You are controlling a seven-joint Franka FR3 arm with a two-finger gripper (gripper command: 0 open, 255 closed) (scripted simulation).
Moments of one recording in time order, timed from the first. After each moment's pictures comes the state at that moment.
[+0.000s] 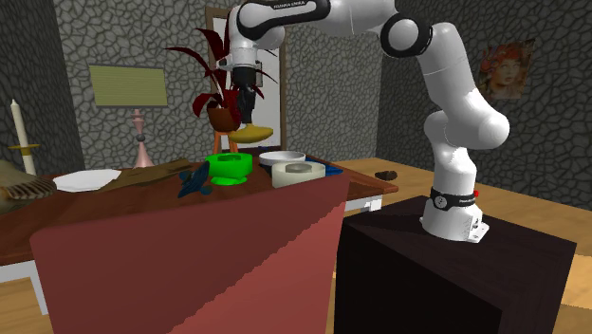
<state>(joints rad) -0.37 0.45 -0.50 -1.28 0.29 1.64 -0.81</state>
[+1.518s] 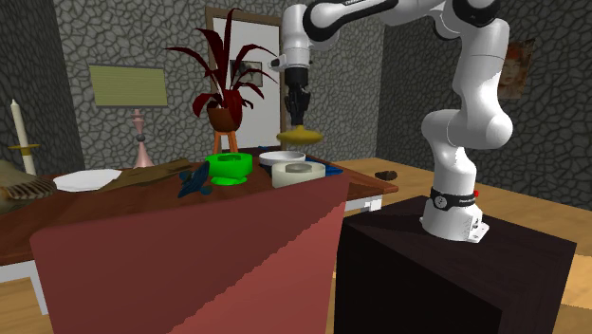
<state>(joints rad) -0.22 -0.19 -0.49 -2.05 0.00 1.85 -0.66</state>
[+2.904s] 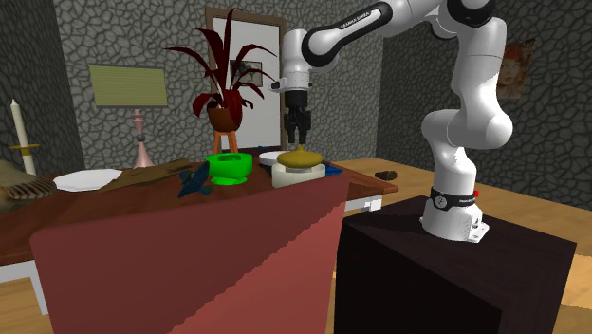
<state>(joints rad) -0.22 -0.14 -0.50 -2.18 0.02 2.02 -0.68</state>
